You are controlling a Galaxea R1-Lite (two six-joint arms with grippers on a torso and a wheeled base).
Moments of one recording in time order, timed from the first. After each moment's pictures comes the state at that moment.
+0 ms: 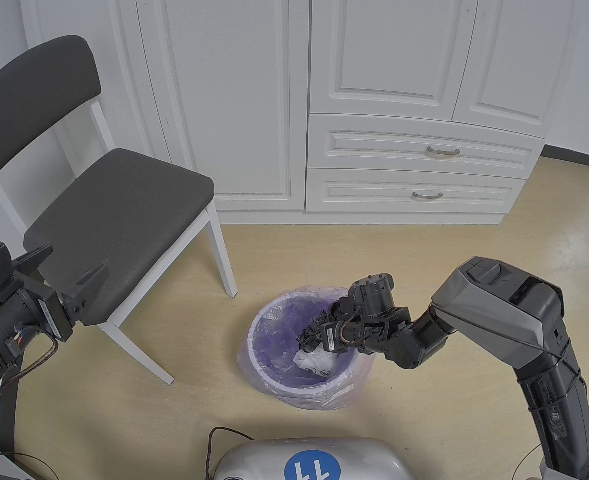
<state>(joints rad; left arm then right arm) -0.35 1.06 -0.38 -0.63 0.13 0.03 0.53 2.59 -1.36 -0.65 0.06 0.15</state>
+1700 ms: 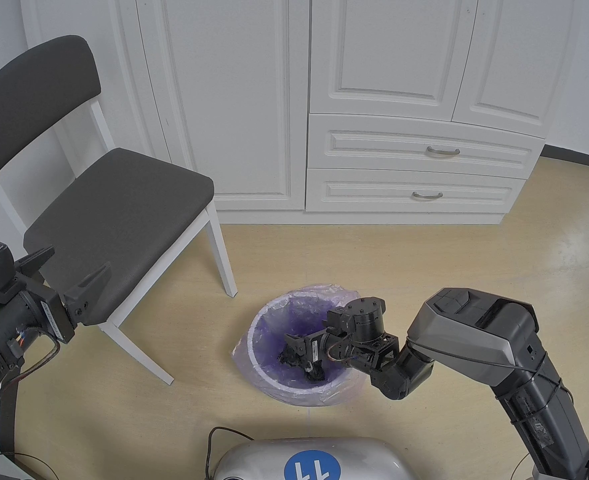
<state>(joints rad) -0.35 1.07 -0.38 -0.63 0.13 0.03 0.59 2.71 -1.30 -1.05 0.07 0.16</state>
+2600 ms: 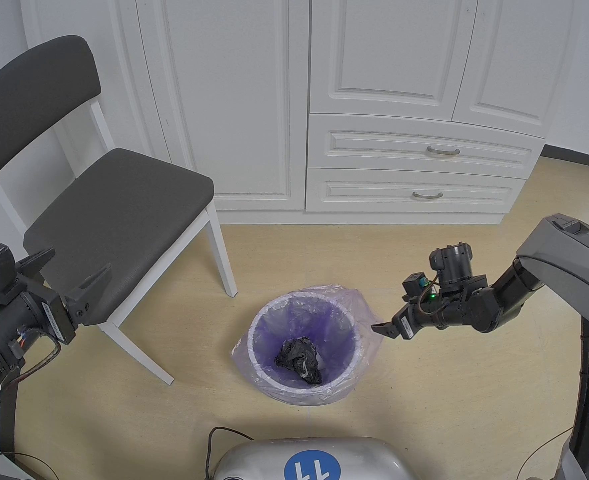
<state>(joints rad) -0.35 1.07 -0.37 -0.63 0.13 0.03 0.30 2.30 -1.09 -0.53 0.20 -0.36</state>
